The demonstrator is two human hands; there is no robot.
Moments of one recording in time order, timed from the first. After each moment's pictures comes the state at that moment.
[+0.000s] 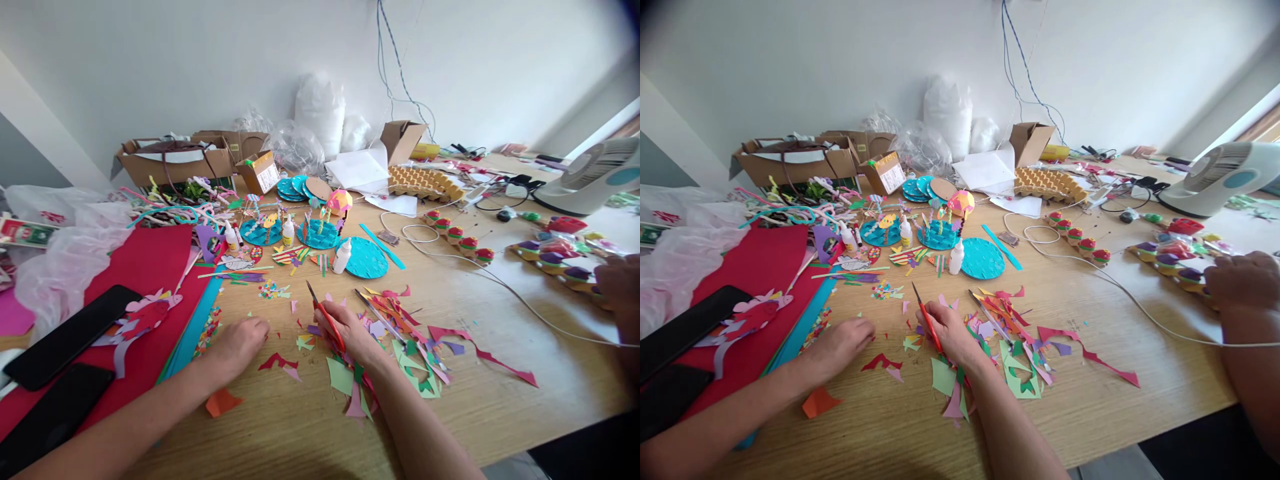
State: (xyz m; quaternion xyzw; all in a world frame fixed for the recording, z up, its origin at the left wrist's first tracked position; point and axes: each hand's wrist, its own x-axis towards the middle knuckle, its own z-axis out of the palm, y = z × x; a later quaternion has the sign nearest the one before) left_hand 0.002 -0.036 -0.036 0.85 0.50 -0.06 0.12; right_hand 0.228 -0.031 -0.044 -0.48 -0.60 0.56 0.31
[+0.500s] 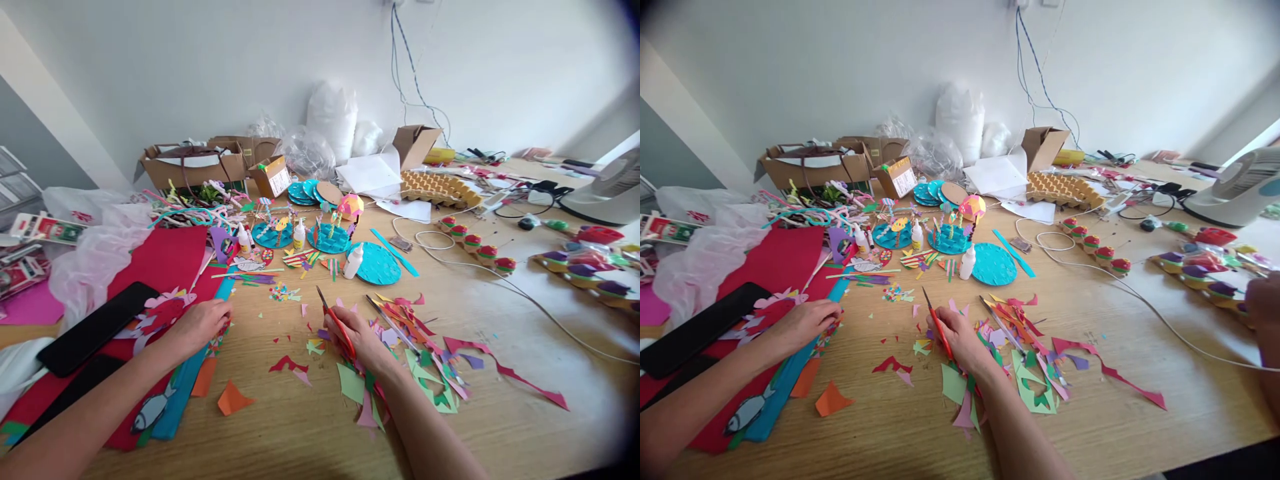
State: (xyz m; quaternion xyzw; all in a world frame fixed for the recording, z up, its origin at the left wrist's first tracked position) left_hand -0.093 -0.008 -0.040 0.82 0.56 0.00 0.13; right_hand 0.225 -0.030 -0.044 -0.48 -0.59 0.57 0.29
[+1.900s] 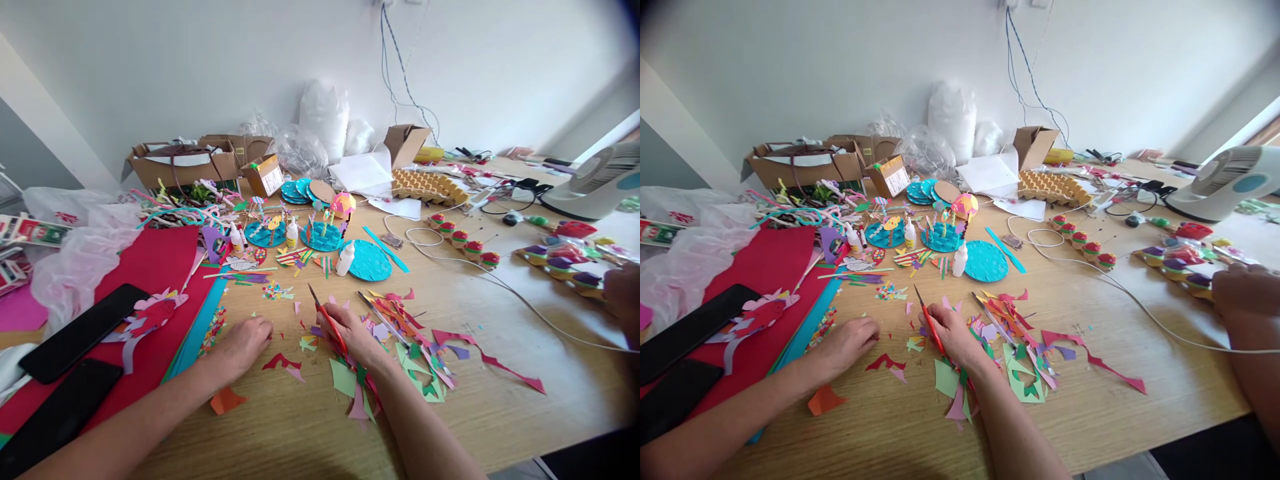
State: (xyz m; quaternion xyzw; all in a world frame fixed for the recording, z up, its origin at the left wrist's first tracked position) left_hand 0.002 -0.036 -0.042 0.86 0.50 -0.04 0.14; right_hand 0.227 -0.029 -0.041 -0.49 -0.63 0.54 0.29
